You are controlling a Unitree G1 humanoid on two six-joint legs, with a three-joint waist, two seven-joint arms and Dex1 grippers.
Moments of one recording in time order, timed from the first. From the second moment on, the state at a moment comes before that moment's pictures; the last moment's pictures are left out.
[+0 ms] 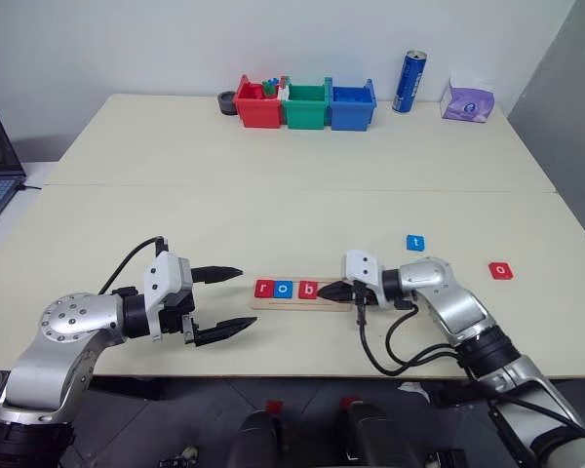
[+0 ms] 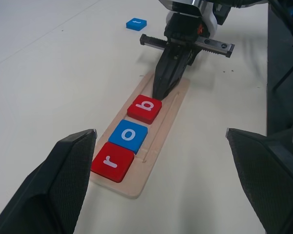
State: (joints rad) left arm -0.03 0.80 0.16 -0.30 -0.49 0.30 -1.15; right arm -0.57 -0.39 0.38 0.23 0.04 0.16 1.10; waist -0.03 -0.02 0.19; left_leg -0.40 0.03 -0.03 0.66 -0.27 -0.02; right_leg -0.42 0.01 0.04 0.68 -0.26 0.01
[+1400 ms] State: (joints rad) left arm -0.44 0.45 -0.15 -0.15 -0.35 0.34 -0.88; right arm -0.36 -0.20 -0.14 -0.45 0.08 1.08 0.15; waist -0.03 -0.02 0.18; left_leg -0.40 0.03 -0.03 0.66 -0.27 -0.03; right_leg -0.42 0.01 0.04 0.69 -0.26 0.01
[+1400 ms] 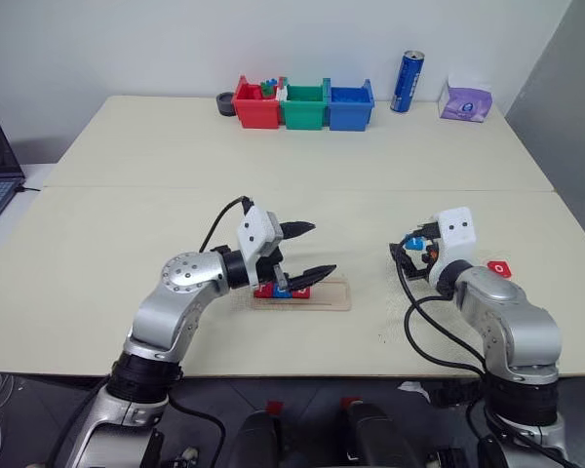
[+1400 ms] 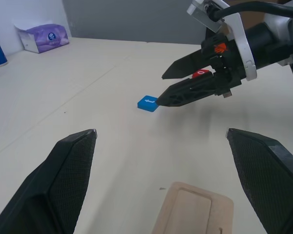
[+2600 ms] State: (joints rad) left arm -0.60 0.23 -0.32 0.05 -0.24 0.26 -0.93; right arm -0.21 -0.44 -0.43 -0.09 0.18 0.79 0.25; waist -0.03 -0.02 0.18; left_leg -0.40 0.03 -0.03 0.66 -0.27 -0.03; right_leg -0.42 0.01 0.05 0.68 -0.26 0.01
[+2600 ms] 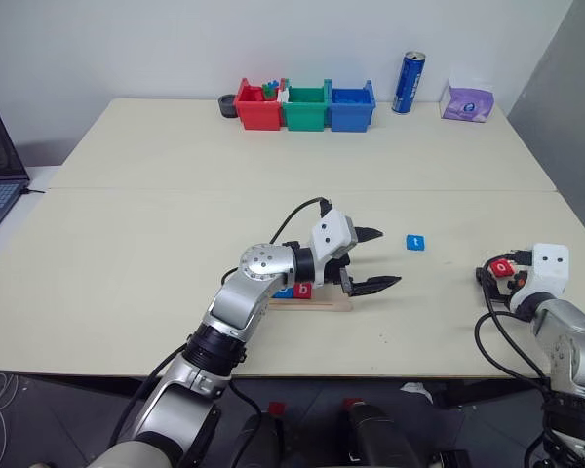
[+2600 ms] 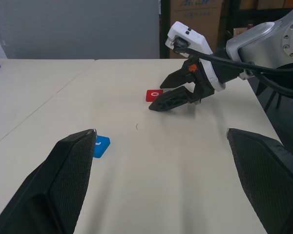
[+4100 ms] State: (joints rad) left arm -0.26 0.63 -0.19 -0.28 -0.35 0.34 -1.09; right arm -0.23 -0.12 -0.12 -0.73 0.35 1.60 0.07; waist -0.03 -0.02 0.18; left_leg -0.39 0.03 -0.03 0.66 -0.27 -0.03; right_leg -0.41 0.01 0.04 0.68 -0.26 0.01
